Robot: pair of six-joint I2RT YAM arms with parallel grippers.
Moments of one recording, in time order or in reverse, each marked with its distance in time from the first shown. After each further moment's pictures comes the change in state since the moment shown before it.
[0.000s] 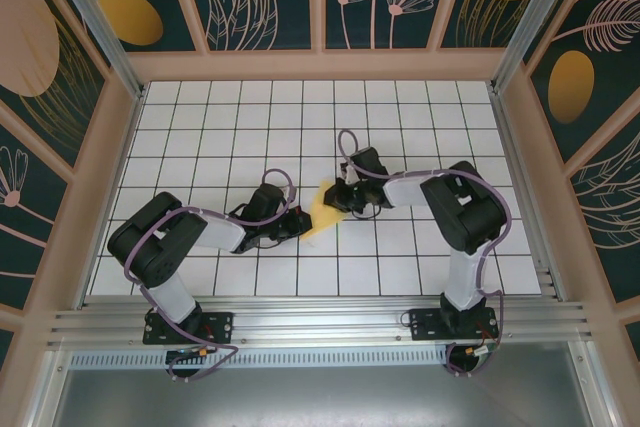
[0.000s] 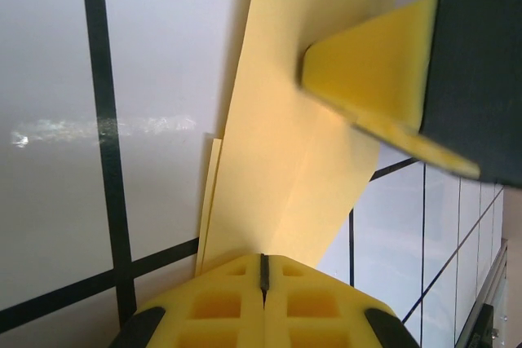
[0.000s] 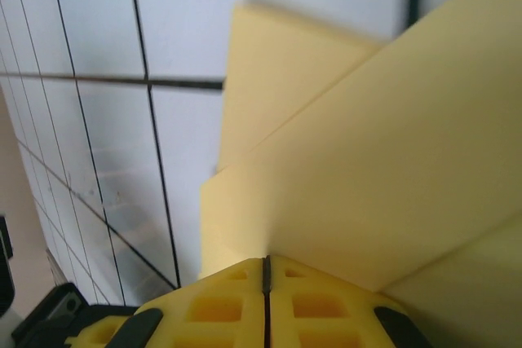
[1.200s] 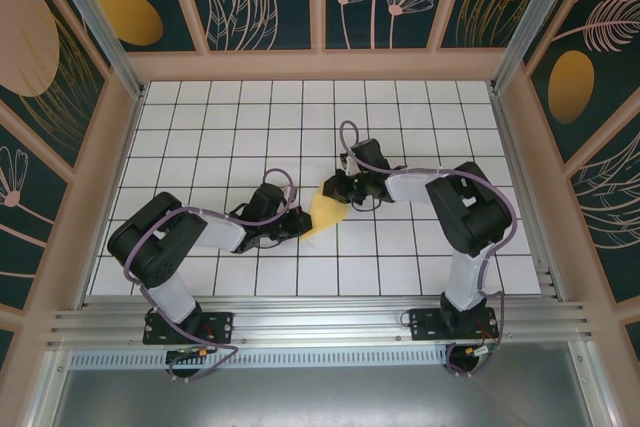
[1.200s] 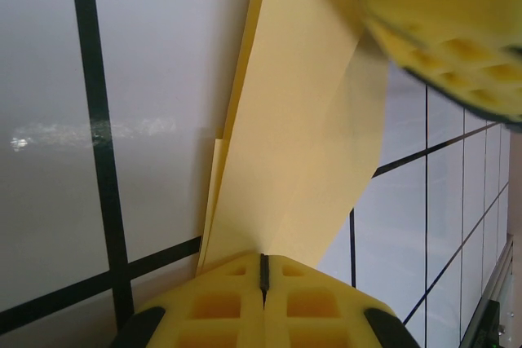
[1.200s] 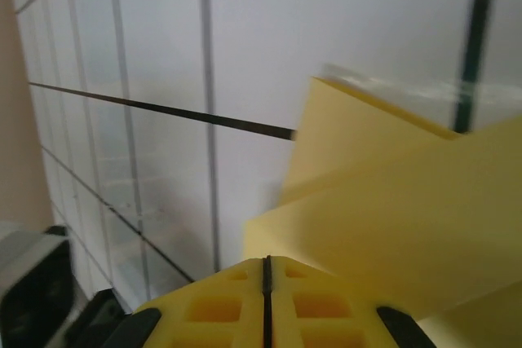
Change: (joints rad) left arm -0.001 -0.003 0.011 -0.014 0.001 0.022; right arm 0.004 -0.011 0.040 -0.016 0.000 -0.023
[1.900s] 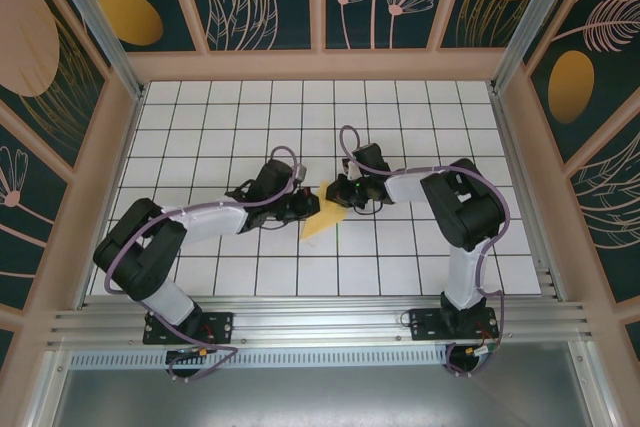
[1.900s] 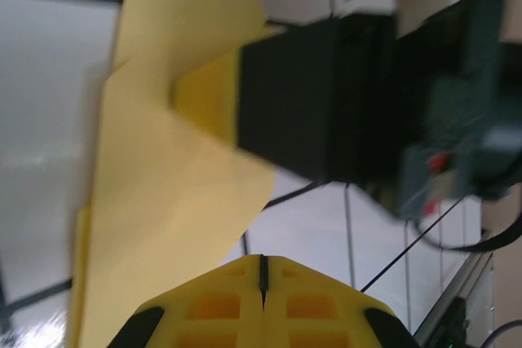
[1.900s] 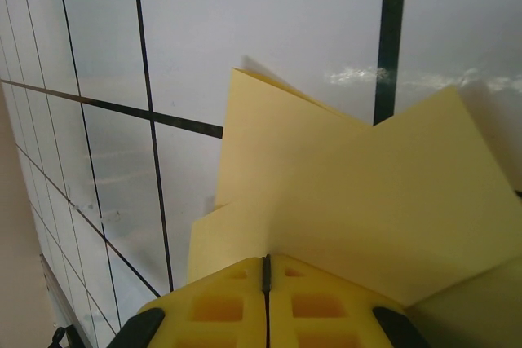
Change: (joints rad) left arm -0.007 -0.087 0.259 -0.335 -0.004 0.049; right arm -0.011 0.037 -0.014 0.021 -0.010 -0.026
